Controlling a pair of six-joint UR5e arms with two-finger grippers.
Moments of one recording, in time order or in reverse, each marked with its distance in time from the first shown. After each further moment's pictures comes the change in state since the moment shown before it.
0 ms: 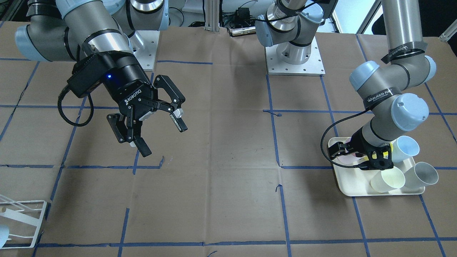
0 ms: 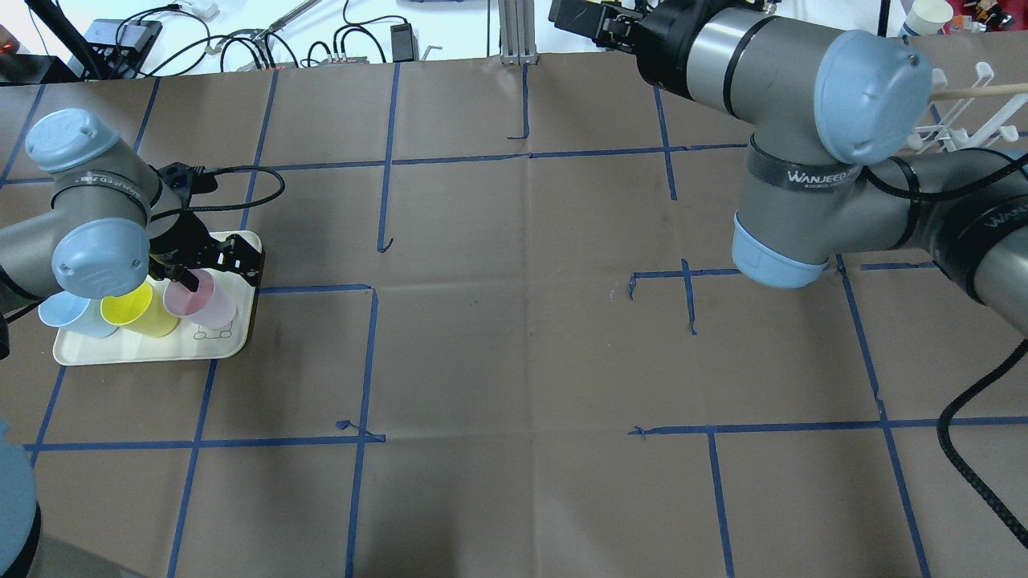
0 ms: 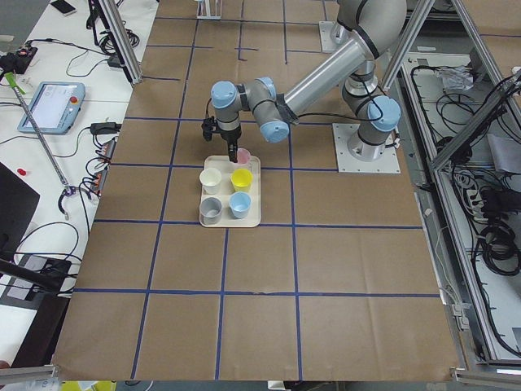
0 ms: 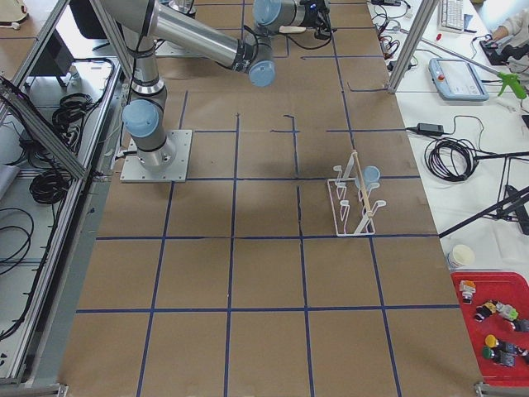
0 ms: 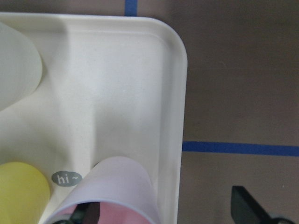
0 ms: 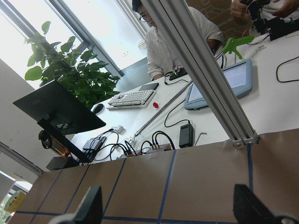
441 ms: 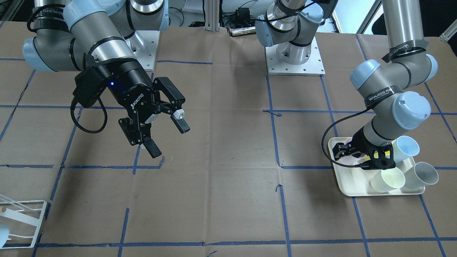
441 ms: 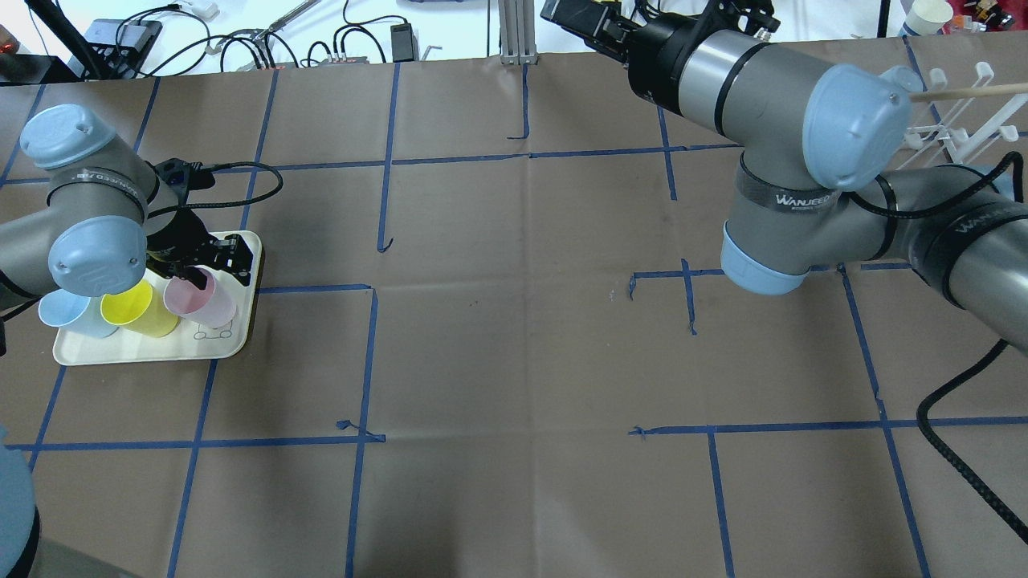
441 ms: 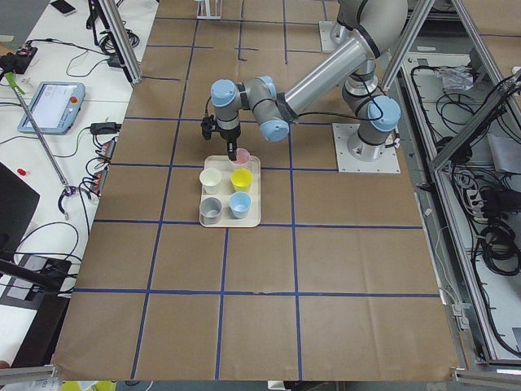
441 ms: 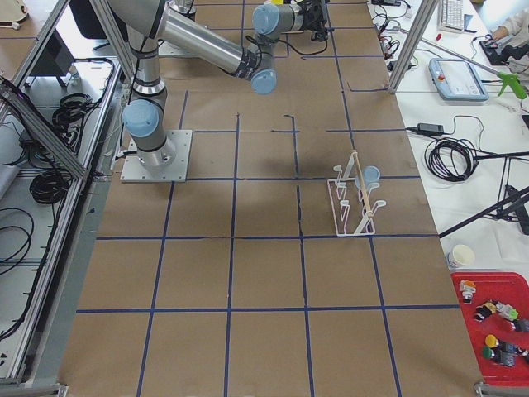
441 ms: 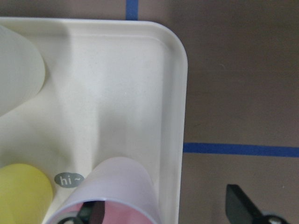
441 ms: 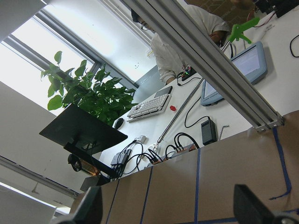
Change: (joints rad) left arm -0.001 0.009 0.006 -0.001 0.000 0.002; right arm -0.001 0.042 0.018 -0.119 0.028 0.284
